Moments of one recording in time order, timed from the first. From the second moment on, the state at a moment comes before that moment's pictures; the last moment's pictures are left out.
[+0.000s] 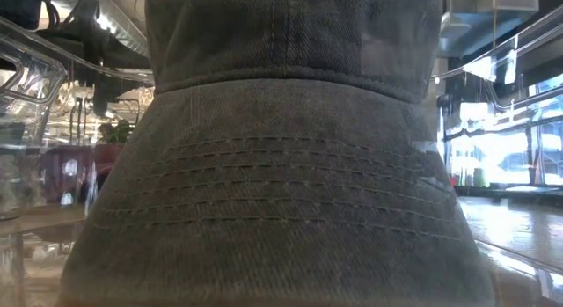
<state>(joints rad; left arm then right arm) 0.15 0.00 0.04 0.00 -0.32 -0.56 0.47 1.81 2.14 -0.69 0.12 0.27</state>
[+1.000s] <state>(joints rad) 0.15 0.00 0.04 -0.03 -0.25 -0.56 0.55 2.00 2.18 -1.24 0.44 0.67</state>
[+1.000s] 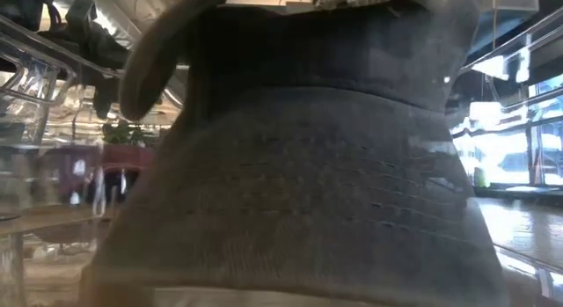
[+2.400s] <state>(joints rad) 0.15 0.00 0.04 -0.03 -0.25 -0.54 0.64 1.99 2.22 -1.37 0.35 0.70</state>
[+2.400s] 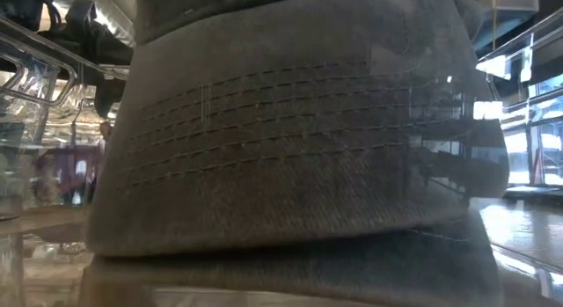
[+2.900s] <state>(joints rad) 0.15 0.00 0.04 -0.03 -0.09 -0.56 0.44 1.66 1.82 -1.23 0.31 0.62</state>
